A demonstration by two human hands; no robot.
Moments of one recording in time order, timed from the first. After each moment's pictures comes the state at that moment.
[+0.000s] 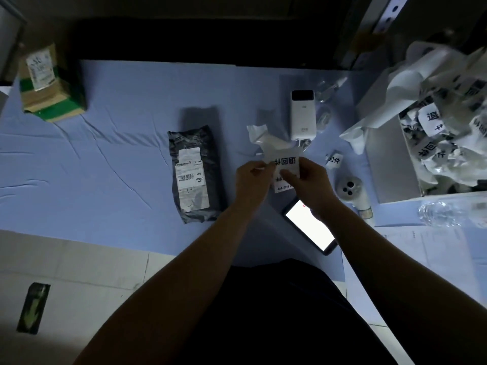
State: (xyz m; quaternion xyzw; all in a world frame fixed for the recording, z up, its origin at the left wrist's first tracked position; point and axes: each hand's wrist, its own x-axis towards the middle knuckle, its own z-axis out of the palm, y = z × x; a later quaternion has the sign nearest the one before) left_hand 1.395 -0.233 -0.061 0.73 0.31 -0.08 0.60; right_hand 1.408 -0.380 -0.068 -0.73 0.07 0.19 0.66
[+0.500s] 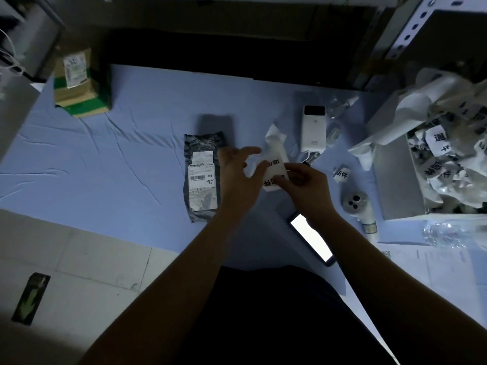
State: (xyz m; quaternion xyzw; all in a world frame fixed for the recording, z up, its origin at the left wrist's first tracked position) left_hand 1.379 -0.196 -0.026 0.85 0.18 0.13 0.48; right_hand 1.400 -0.356 -0.047 -0.72 0.03 0.16 0.68
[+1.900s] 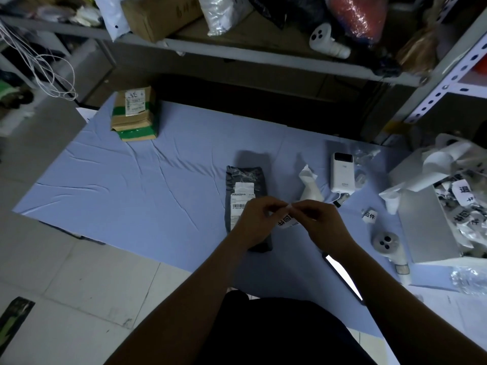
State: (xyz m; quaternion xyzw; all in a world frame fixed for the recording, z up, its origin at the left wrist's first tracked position) left_hand 1.338 -0.108 -0.019 0.82 0.05 0.00 0.57; right_hand 1.374 -0.288 0.000 -0.83 -0.13 0.15 0.53
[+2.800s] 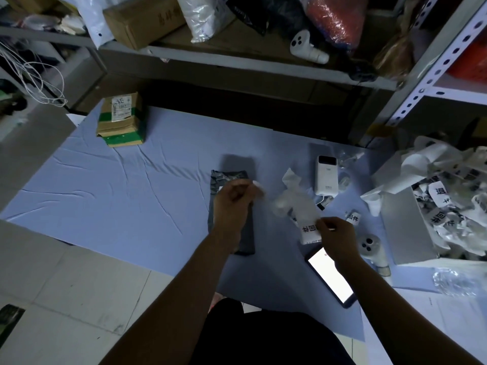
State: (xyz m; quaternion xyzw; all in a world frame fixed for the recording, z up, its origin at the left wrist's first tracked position) left_hand 1.354 -0.127 0.016 0.64 0.27 0.12 0.71; right_hand 1.388 -0.361 -0.047 -0.86 0.16 0.12 0.48
